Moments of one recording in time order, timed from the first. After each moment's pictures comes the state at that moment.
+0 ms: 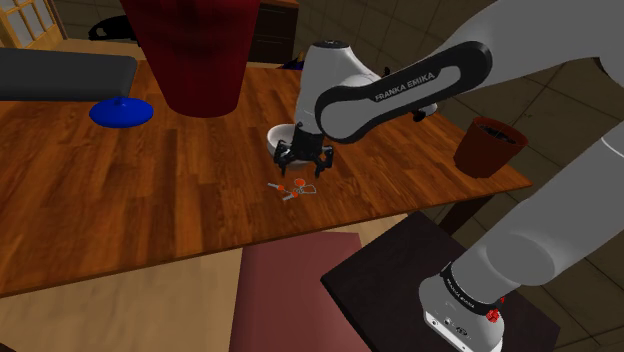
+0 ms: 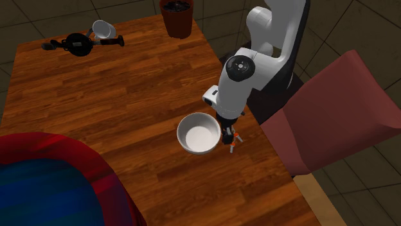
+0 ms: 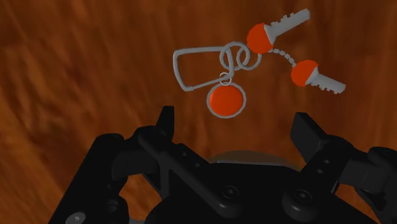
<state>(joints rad) -0.03 -0.03 0.46 -2.33 0.01 2.32 0.98</state>
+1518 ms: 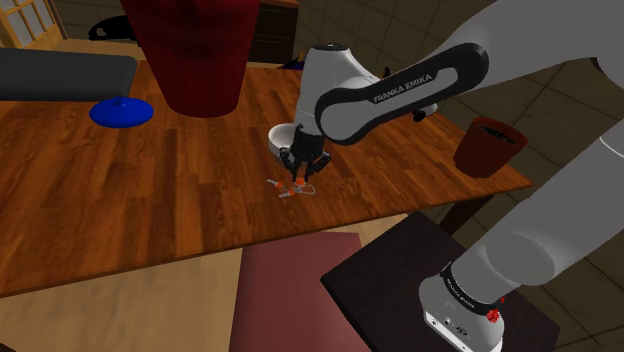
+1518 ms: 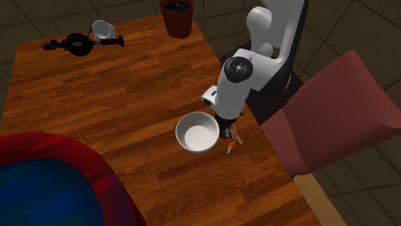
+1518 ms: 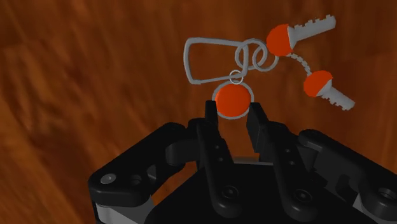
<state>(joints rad) -0.03 -0.02 0.46 -2.33 0.00 2.33 0.99</state>
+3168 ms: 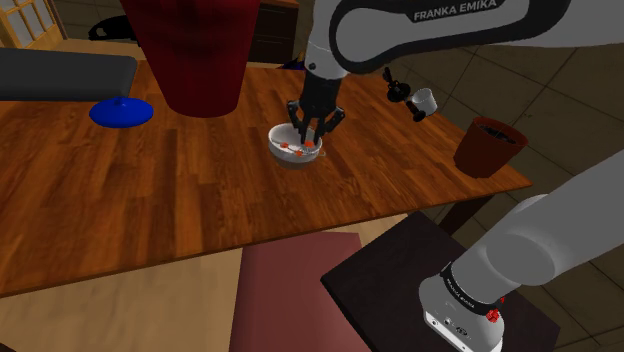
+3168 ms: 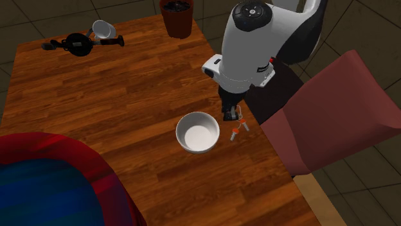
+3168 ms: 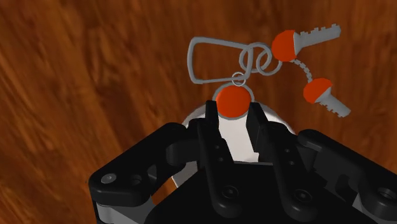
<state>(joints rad) -0.03 -0.19 0.43 -2.15 0.08 1.99 0.92</state>
